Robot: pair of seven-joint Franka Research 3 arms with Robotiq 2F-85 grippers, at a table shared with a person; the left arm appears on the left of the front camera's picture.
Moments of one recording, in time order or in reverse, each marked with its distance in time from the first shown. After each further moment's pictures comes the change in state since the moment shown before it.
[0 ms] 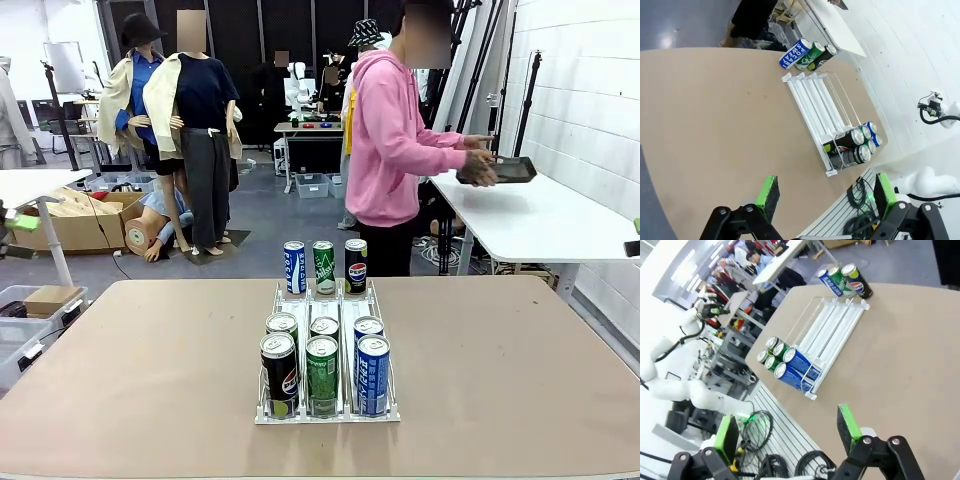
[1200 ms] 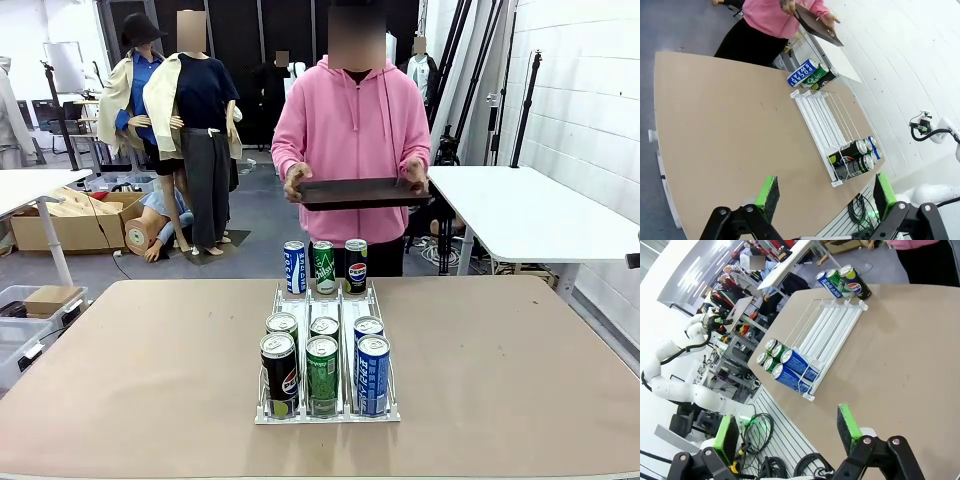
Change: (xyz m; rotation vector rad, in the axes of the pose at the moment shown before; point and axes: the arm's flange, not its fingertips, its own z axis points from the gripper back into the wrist) left arm -0.046 0.045 0.036 -0.044 -0.158 0.018; right arm -0.011 -0.020 0.001 0.020 -0.019 -0.008
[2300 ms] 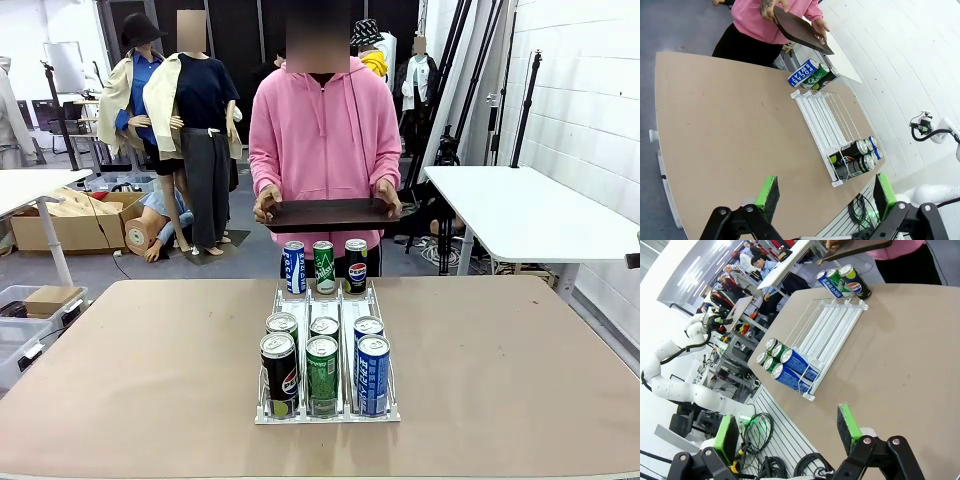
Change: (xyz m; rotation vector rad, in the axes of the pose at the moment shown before) left arm 0.000 0.000 0.001 0.002 0.000 0.000; right arm 0.000 0.000 -0.001 0.000 0.002 0.000
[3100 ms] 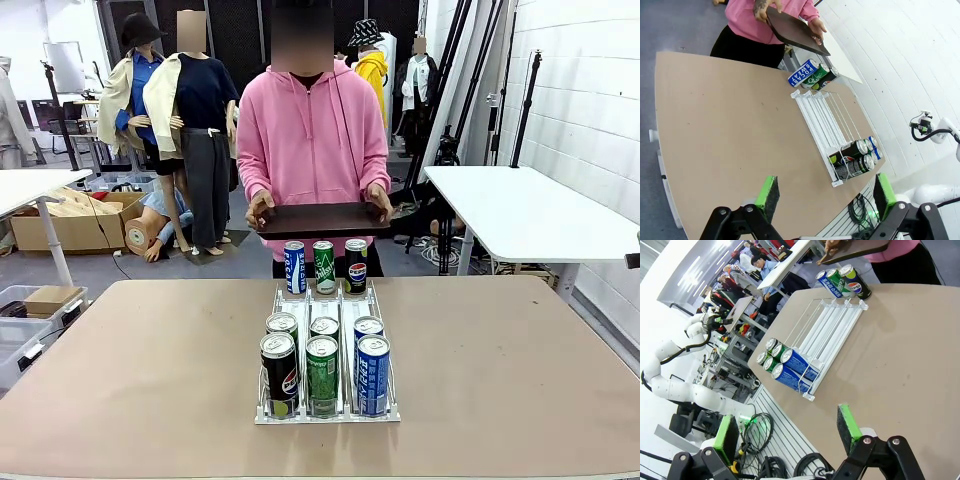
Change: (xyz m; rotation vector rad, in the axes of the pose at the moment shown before) left arm 0.000 0.000 0.000 0.000 0.000 0.000; right arm 0.000 0.000 0.000 0.000 0.000 0.000
